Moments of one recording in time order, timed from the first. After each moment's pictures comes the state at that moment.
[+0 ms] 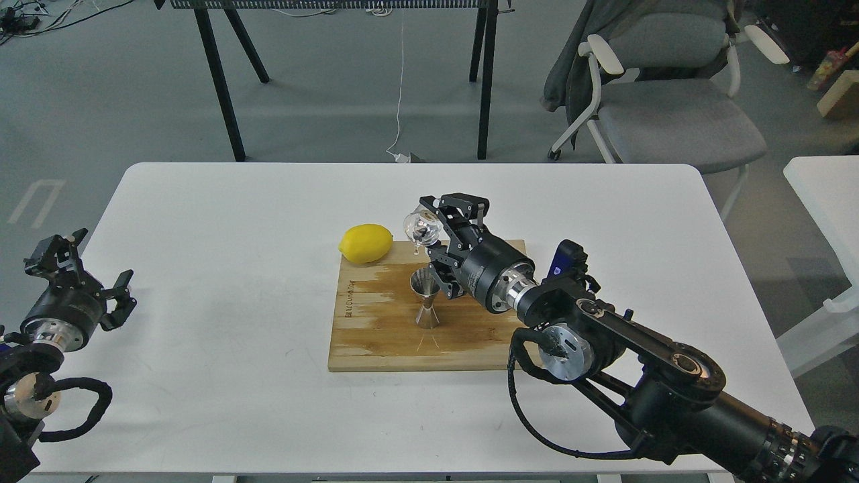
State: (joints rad) left arm -0.47 0.45 -0.55 -0.29 -0.09 -0.49 -0.49; right arm 0.52 -0.10 0.65 1.39 -0.49 -0.26 -0.03
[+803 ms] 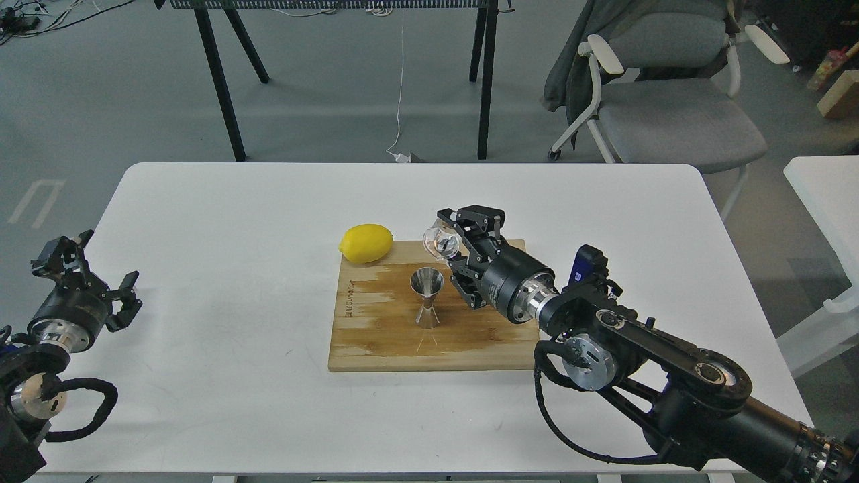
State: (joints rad) left arm -0.47 0.44 -0.55 -0.29 -0.09 -0.49 -0.49; right arm 0.50 -0.18 0.60 1.43 -0.53 -0.25 -0.04
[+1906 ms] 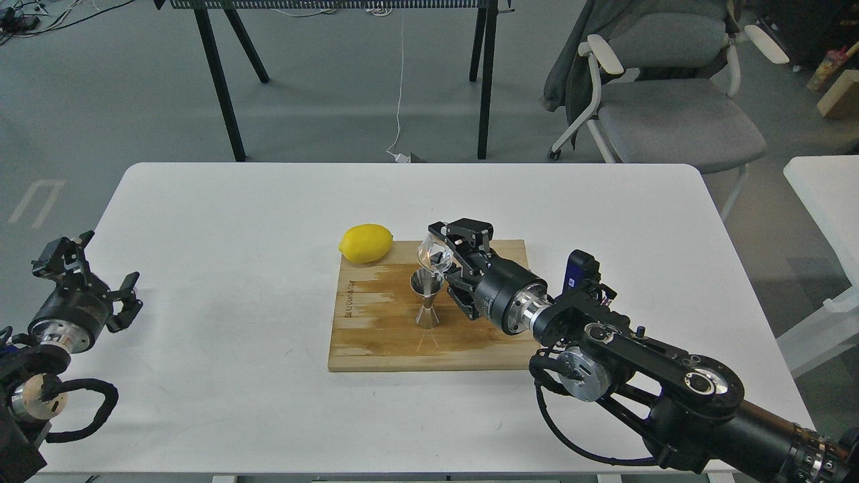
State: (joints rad) left arm -0.47 0.43 -0.55 -0.29 -0.08 -0.49 -0.49; right arm 0.51 -0.18 0.55 1.41 -0.60 -0.25 -0.04
